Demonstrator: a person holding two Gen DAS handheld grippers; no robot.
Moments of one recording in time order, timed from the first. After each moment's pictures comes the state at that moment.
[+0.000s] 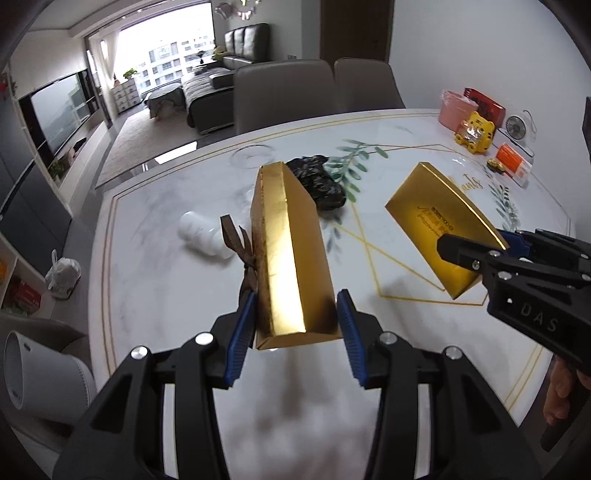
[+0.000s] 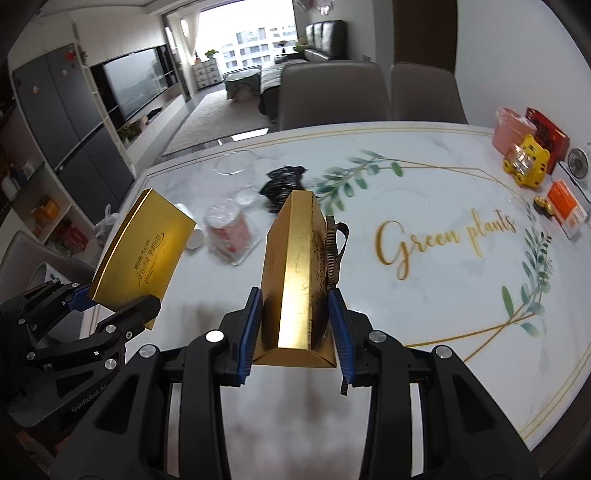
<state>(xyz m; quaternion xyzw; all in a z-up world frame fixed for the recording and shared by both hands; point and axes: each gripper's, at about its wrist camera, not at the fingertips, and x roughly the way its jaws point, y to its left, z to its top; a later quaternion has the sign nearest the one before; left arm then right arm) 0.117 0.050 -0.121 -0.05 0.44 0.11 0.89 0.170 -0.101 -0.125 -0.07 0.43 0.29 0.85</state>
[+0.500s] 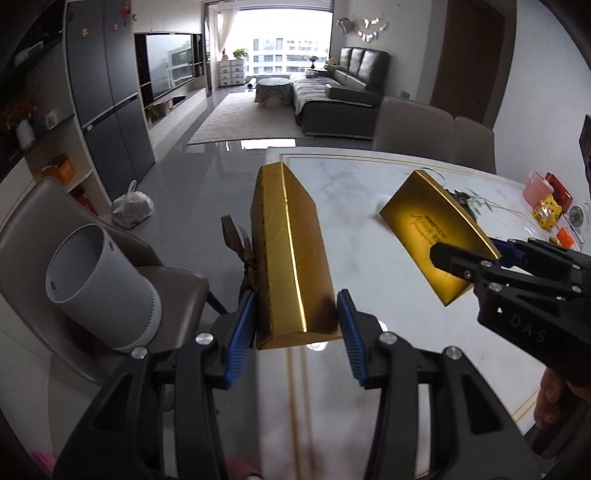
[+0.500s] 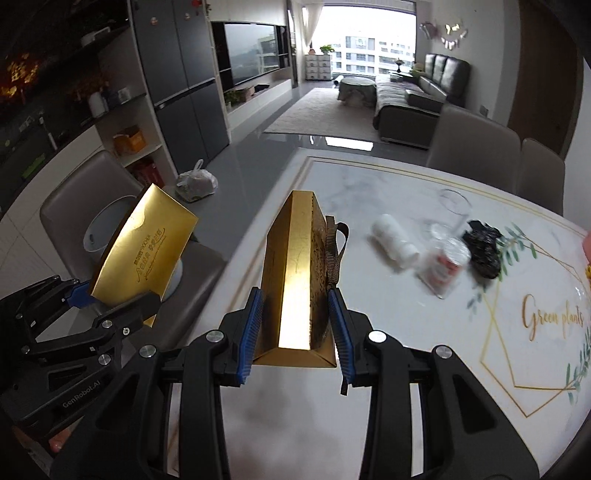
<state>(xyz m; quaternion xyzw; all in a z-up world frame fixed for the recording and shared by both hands) -0.088 0.212 -0.087 -0.14 0.38 0.28 0.87 0.010 0.099 -0.095 -0.17 0.37 0.45 0.80</state>
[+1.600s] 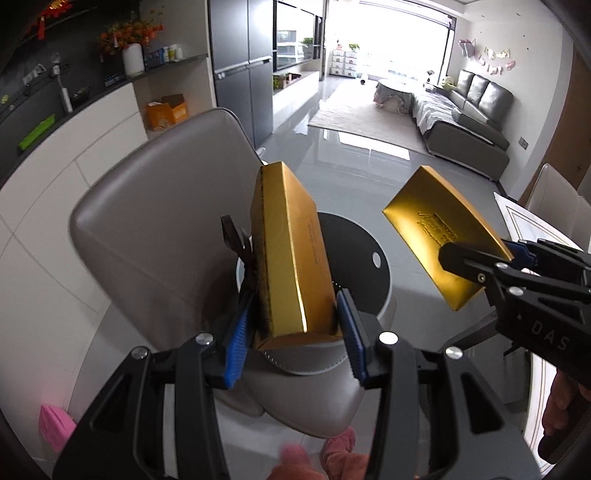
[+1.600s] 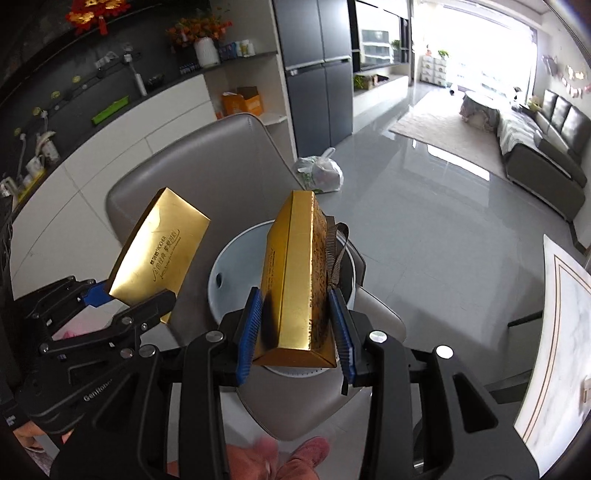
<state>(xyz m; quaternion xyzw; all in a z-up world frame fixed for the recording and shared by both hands) -0.327 0.568 -0.099 -0.22 0.38 0.42 0.80 -0.214 0.507 -0.104 -0.22 0.37 0.59 0.68</state>
